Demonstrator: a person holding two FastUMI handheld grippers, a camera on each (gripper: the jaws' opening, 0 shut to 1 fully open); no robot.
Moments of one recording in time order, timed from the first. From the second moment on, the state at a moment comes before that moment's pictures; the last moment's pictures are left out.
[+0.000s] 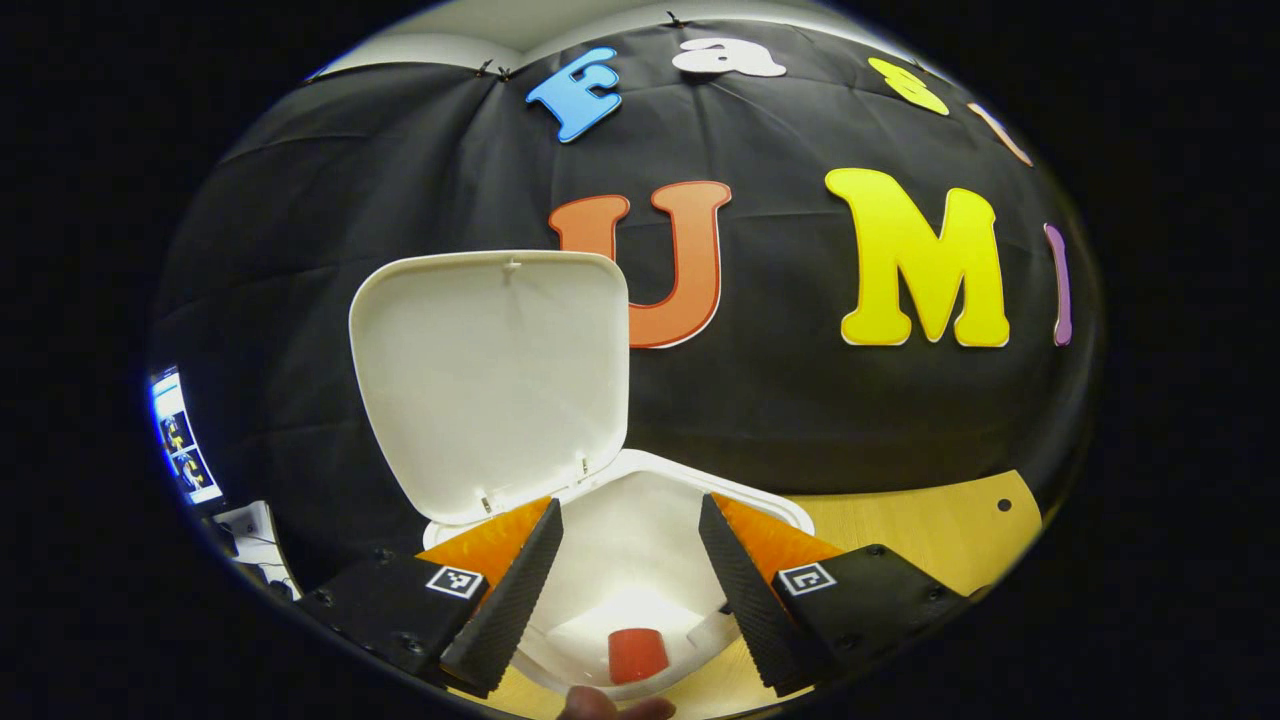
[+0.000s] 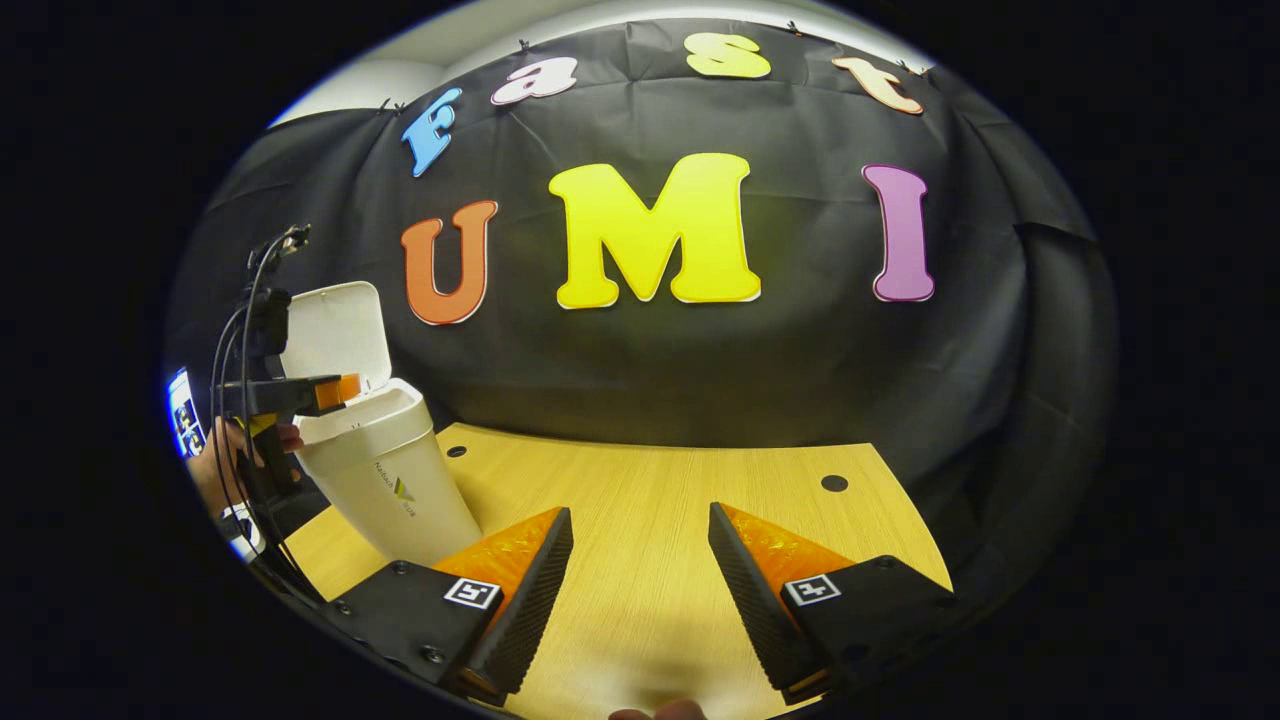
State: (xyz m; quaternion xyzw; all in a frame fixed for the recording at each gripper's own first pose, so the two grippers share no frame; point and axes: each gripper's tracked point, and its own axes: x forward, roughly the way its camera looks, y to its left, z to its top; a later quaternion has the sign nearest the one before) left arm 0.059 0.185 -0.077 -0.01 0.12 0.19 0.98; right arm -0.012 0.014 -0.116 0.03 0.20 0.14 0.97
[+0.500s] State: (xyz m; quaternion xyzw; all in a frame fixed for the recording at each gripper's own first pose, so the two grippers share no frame) left arm 0.085 0.178 0.033 0.00 0.01 0.26 0.96; right arm -0.004 -0.007 -0.108 0.05 0.20 0.13 0.97
